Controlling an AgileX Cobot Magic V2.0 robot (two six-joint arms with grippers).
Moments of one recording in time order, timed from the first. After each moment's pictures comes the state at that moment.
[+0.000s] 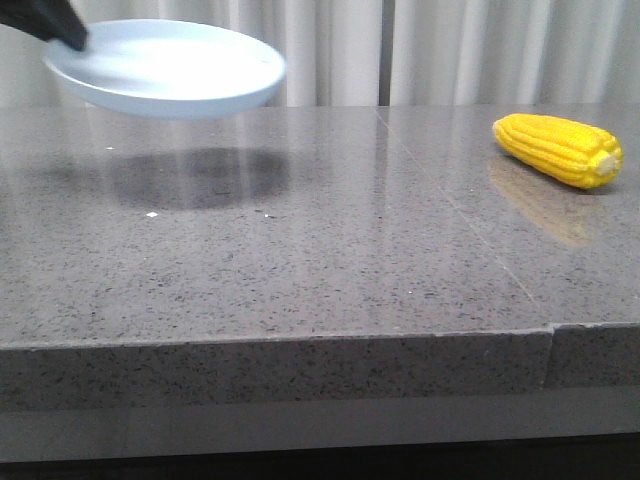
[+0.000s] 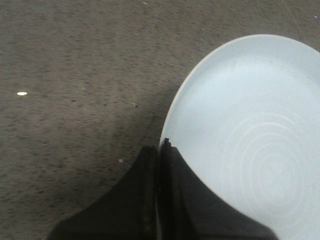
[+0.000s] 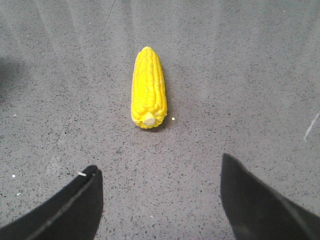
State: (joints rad) left arm -0.12 1.64 -1.39 -0.49 0.63 0.34; right arm 0.05 0.58 -0.57 0.04 0.44 0.03
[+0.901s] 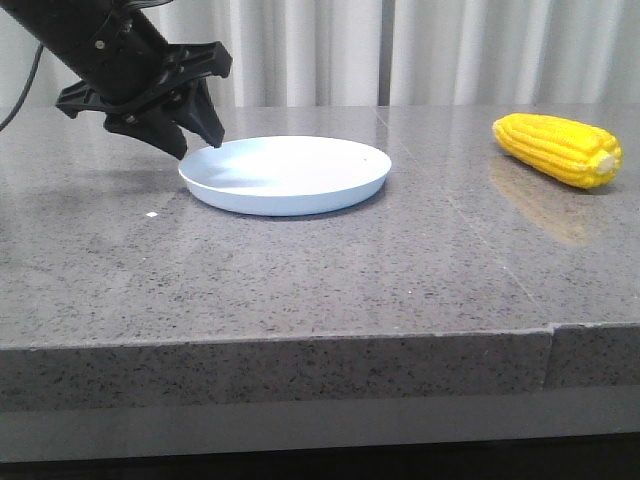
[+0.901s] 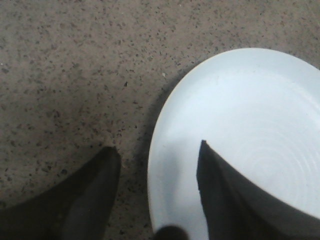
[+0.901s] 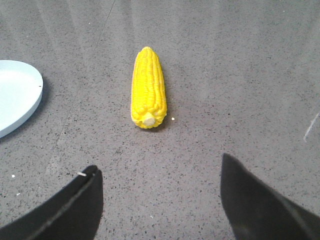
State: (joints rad) left arm -0.29 1.85 -1.39 -0.58 0.52 0.34; right arm 0.05 0.58 -0.57 0.04 0.44 0.03
